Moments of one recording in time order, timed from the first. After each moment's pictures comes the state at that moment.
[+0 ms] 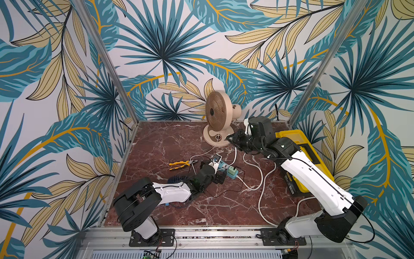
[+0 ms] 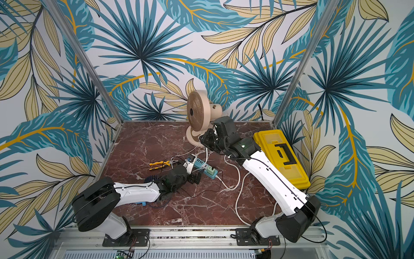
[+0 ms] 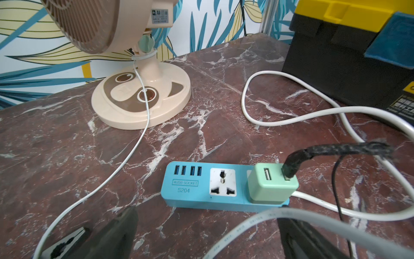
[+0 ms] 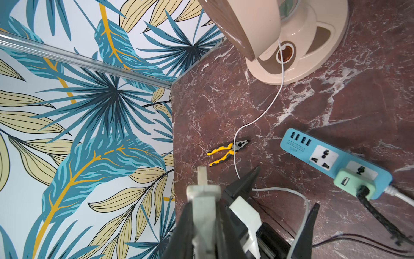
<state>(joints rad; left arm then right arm) -0.88 1.59 0.68 0.52 -0.27 -0.15 0.59 1.41 1.56 -0.71 -0.08 1.04</state>
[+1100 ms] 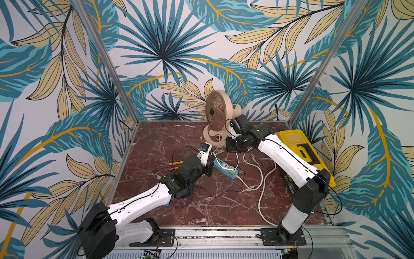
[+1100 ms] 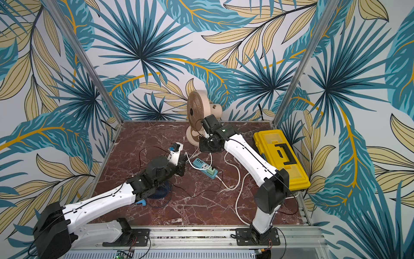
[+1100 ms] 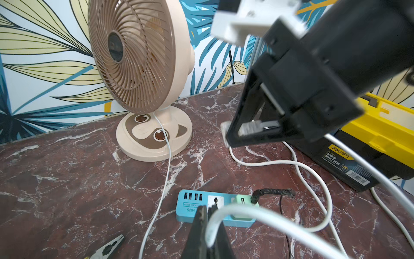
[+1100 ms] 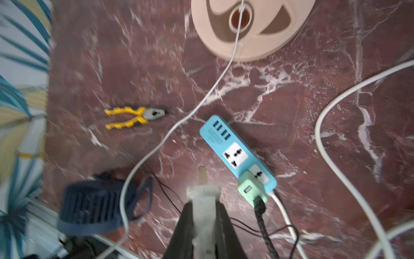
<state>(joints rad) -0.82 1.18 0.76 0.13 -0.18 -0.20 0.56 1.82 1.86 -1.15 -0.05 0.42</state>
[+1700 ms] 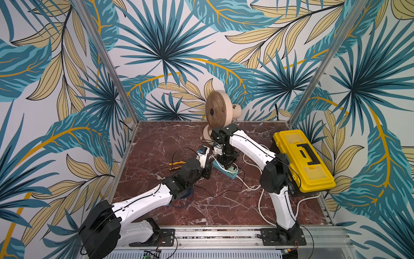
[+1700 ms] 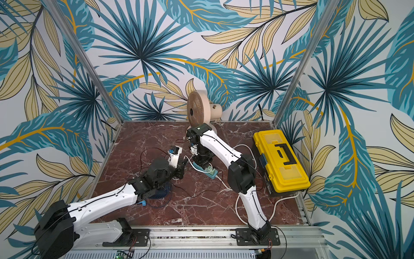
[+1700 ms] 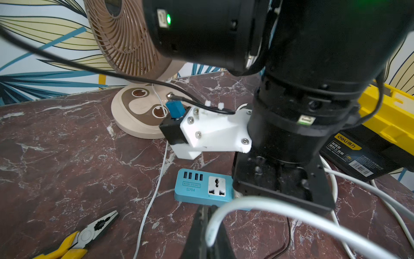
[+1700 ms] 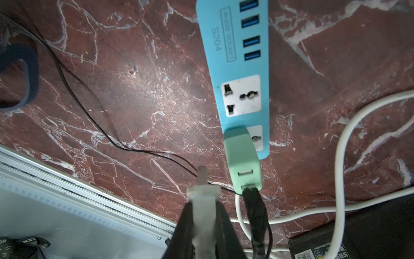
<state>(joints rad) -0.78 1.21 0.66 0.20 -0.16 -0.27 0.64 2.25 2.17 -1.64 -0.01 -0.04</state>
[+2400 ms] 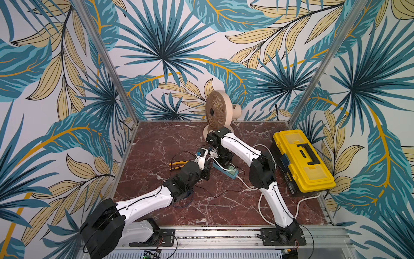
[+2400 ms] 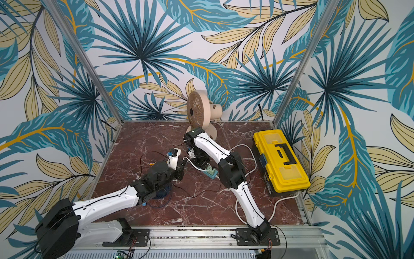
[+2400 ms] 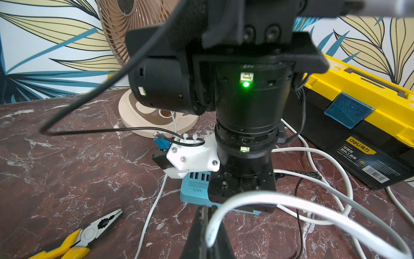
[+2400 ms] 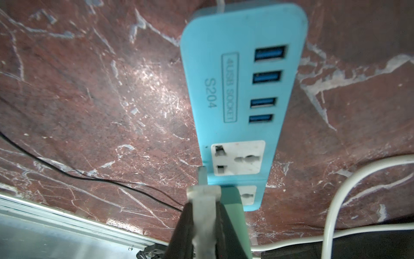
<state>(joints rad) -0.78 1.23 0.61 0.31 -0.19 -0.27 0.64 2.43 2.29 -1.65 0.07 -0.15</state>
